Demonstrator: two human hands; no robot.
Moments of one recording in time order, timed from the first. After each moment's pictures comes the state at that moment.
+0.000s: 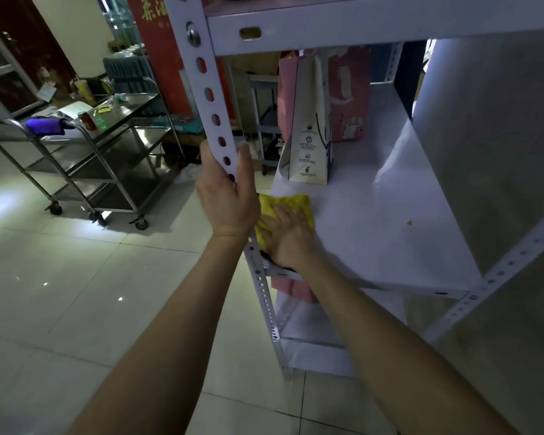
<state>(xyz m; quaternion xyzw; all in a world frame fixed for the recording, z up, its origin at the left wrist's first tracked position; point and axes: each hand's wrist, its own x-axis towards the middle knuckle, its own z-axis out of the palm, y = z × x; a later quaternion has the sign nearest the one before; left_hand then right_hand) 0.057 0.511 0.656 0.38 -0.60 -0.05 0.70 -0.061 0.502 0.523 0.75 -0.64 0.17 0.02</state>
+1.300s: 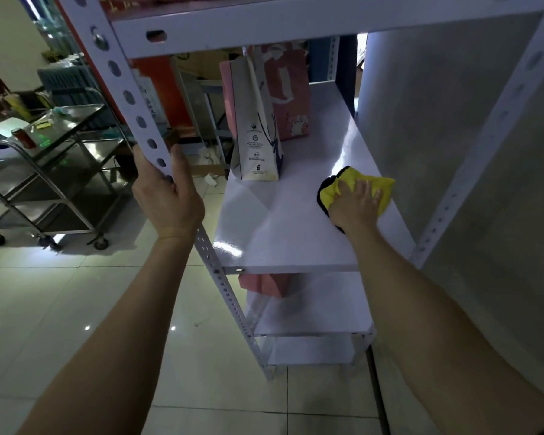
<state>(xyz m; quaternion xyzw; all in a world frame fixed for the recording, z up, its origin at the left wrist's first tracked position) 0.063 0.505 0.653 0.38 -0.63 -0.05 0.68 -0.267 0.522 0.519 0.45 -0.88 0.16 0.01</state>
